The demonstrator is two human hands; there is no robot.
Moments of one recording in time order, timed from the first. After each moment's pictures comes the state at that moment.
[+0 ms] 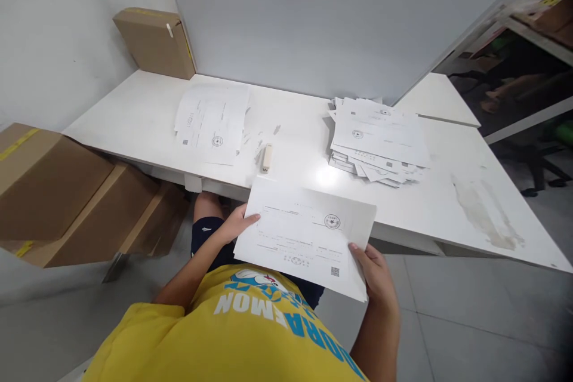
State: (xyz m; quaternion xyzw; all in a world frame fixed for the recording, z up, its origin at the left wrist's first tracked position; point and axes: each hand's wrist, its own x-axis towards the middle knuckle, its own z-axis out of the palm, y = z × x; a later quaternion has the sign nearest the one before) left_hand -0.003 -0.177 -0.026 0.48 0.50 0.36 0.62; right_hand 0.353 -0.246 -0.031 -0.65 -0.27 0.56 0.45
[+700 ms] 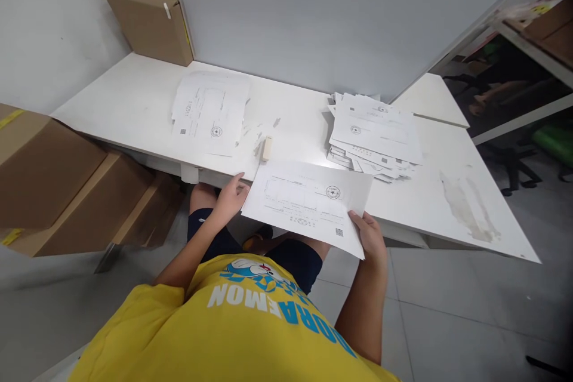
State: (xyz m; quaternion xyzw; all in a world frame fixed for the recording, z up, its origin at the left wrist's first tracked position) left_hand -0.010 -0.157 -0.005 0.57 0.63 0.34 0.39; right_hand 0.360 -0.187 -0.019 -0.66 -0.29 0.50 0.48
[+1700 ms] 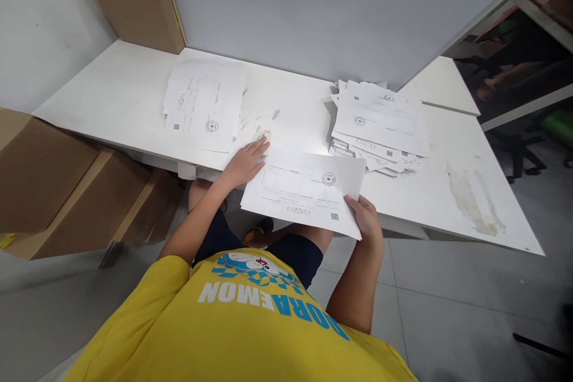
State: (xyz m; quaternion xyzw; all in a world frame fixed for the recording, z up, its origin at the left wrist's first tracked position) left_hand -0.003 -0.058 -0.001 0.86 0.46 0.18 0.14; right_hand 0.358 -0.152 -0.025 -0.67 -0.31 0.49 0.46
